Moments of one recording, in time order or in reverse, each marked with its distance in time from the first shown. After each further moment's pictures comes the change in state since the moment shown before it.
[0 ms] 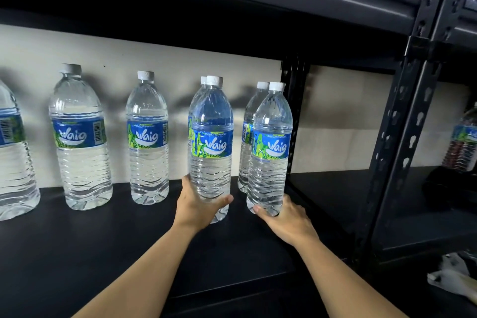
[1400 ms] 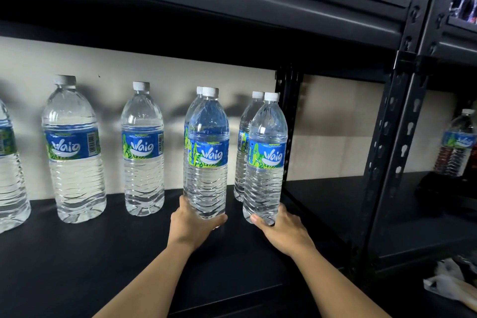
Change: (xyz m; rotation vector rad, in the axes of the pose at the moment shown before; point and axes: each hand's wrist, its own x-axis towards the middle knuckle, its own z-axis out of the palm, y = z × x) left_hand -0.007 -0.005 0.000 0.199 -0.010 -0.108; right_hand -0.002 -0.002 -0.001 -0.013 -0.040 0.019
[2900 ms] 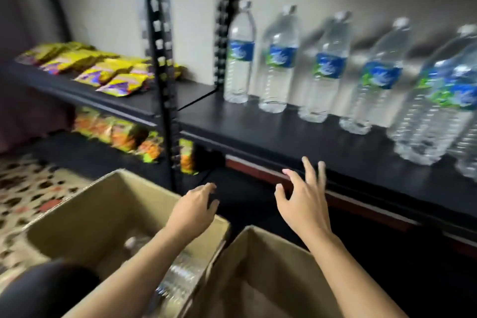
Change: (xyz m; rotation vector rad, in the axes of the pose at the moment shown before) left_hand -0.294 -0.221 -0.343 0.634 0.132 -0.233; right_hand -0.323 -0.218 0.170 -0.010 -0.086 -0.705
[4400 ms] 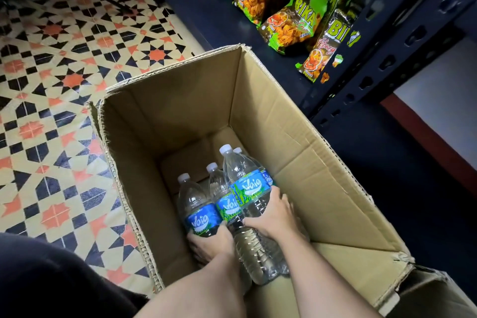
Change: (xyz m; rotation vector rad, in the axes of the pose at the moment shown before) left_hand -0.072 -0.228 0.248 -0.808 0.659 -1.888; right_hand -0.072 -0.108 0.382 -0.138 -1.092 -0.002
